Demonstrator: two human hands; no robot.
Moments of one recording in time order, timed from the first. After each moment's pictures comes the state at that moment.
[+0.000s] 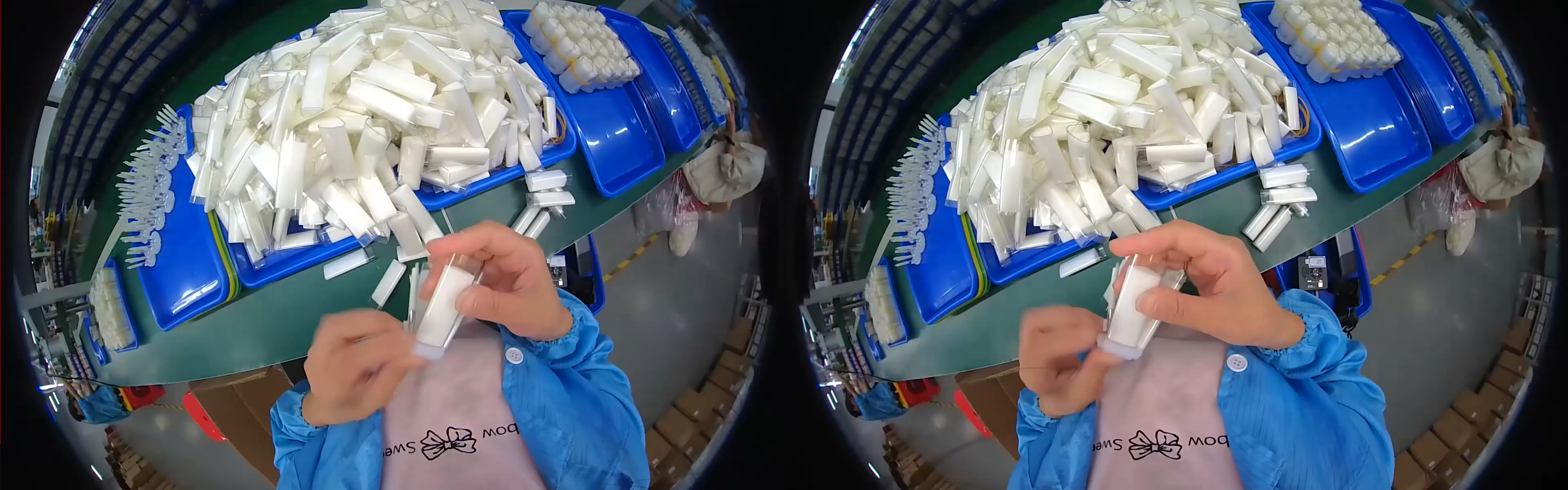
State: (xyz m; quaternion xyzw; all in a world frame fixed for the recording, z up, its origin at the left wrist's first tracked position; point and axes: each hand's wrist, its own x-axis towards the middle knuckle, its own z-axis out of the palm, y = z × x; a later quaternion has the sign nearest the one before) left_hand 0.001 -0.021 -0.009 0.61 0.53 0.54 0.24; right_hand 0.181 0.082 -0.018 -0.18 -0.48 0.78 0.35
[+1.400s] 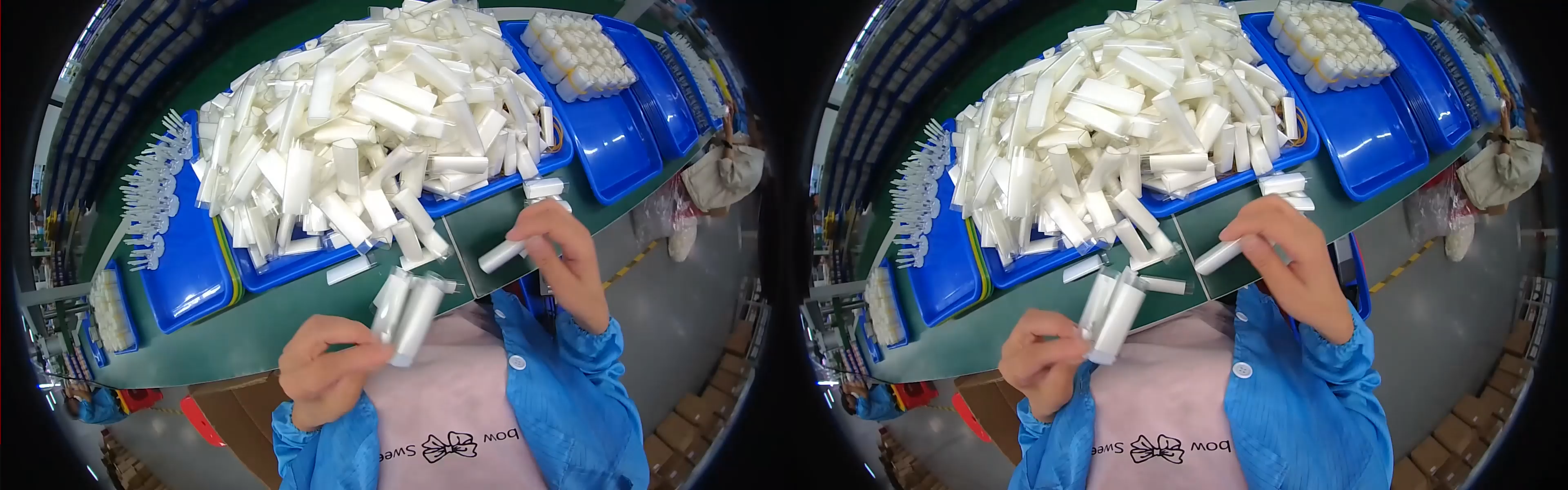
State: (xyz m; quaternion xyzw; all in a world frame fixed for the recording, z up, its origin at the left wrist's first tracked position) left_hand -0.027 -0.025 -0.005 0.64 0.52 0.51 0.25; right_hand 0.238 0.106 -0.016 -0.35 -0.77 0.41 0.33
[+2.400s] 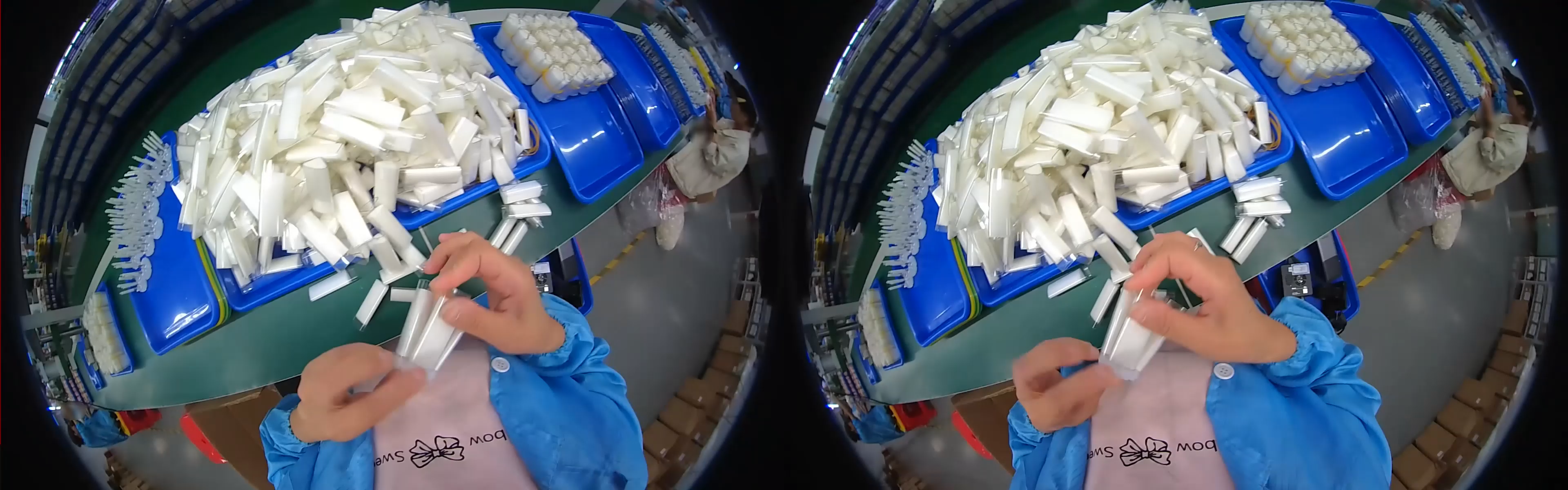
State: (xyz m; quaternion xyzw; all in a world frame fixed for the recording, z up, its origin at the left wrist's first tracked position) left_hand -0.008 -0.017 -0.008 0.78 0.41 0.46 0.14; right_hand 0.191 0.081 -0.015 -0.28 -0.65 0.60 0.37
